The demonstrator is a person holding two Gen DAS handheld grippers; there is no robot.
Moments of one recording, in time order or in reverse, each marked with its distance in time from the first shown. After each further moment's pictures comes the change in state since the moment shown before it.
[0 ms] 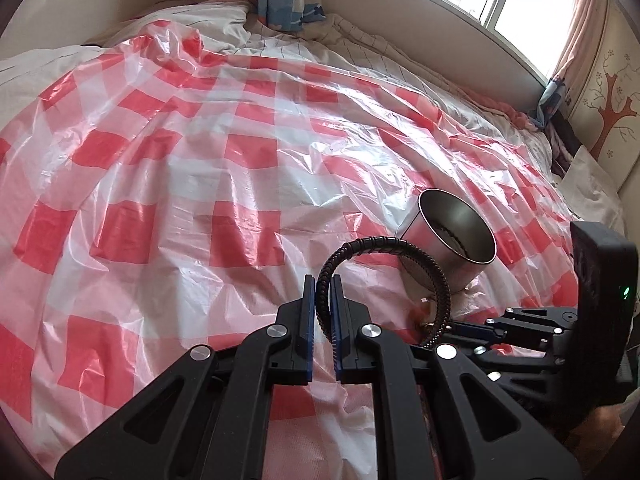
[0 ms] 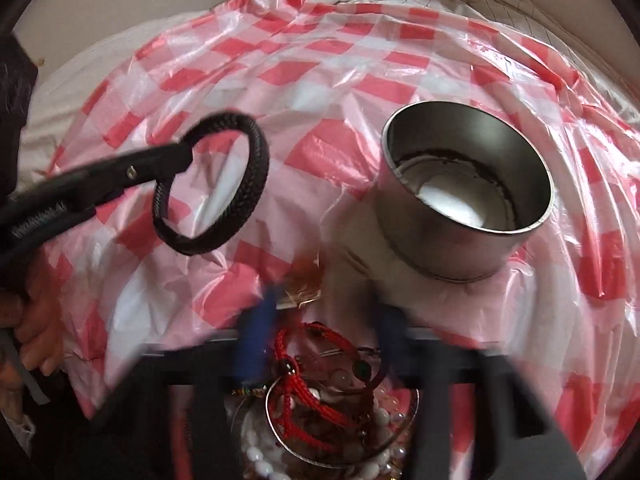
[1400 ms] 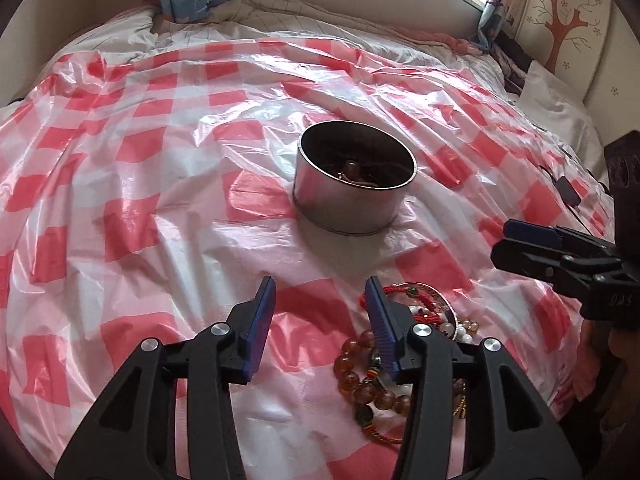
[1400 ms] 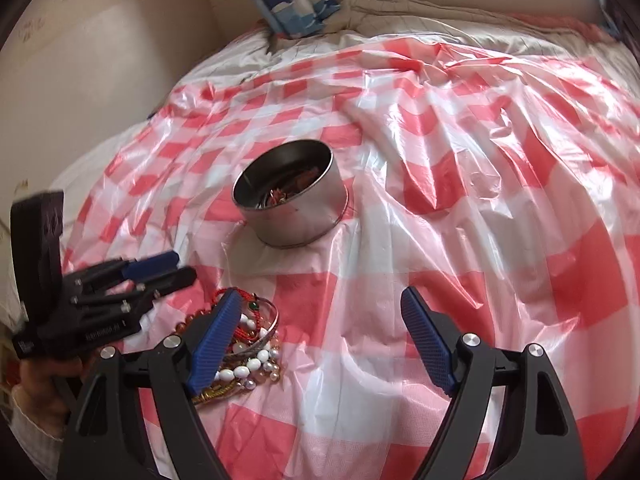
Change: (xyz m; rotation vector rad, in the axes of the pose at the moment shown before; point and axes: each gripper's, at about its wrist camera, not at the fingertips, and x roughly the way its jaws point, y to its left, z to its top) left arm 0.019 -0.079 -0.027 0.261 0.117 -0.086; right arm -0.089 -0.076 -0.062 0.310 -0.230 -0.060
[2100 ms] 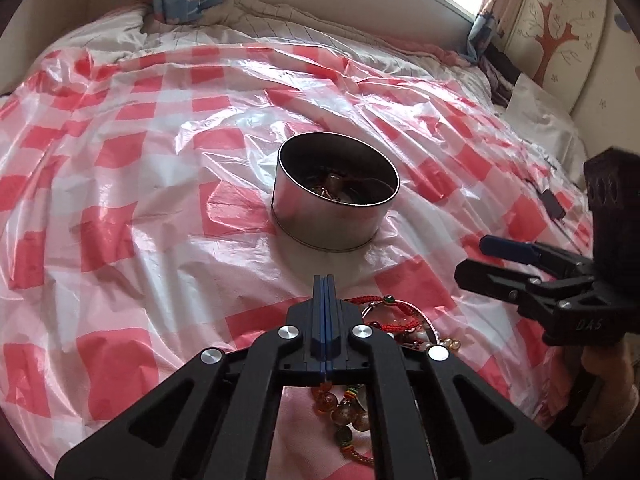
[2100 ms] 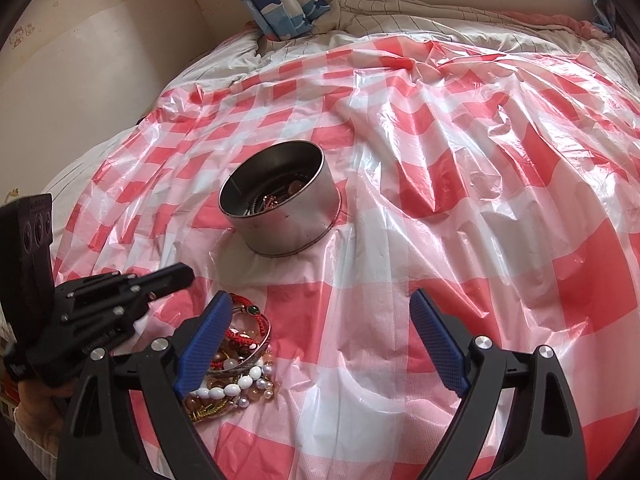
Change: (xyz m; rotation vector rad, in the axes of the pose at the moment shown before) left arm 0.003 0.001 0.007 -0.044 -0.023 -0.097; right arm 0.014 0.002 0.002 0.006 0.002 -0.042
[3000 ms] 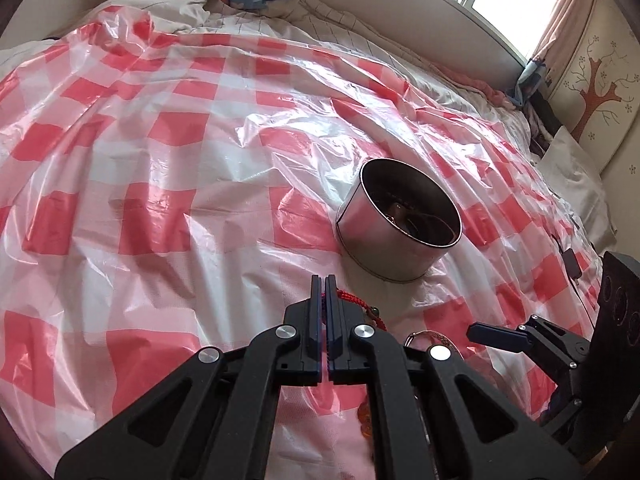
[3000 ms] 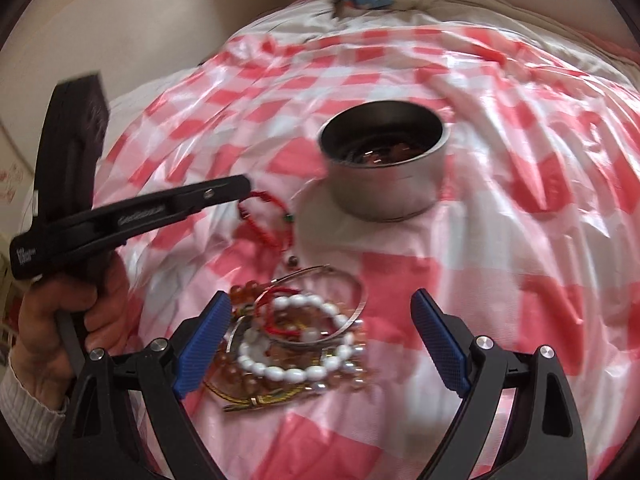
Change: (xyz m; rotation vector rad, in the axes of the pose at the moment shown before) left arm 0.001 0.039 0.007 -0.180 -0.043 0.090; right arm 0.030 0.064 -0.019 -0.243 0.125 0.134
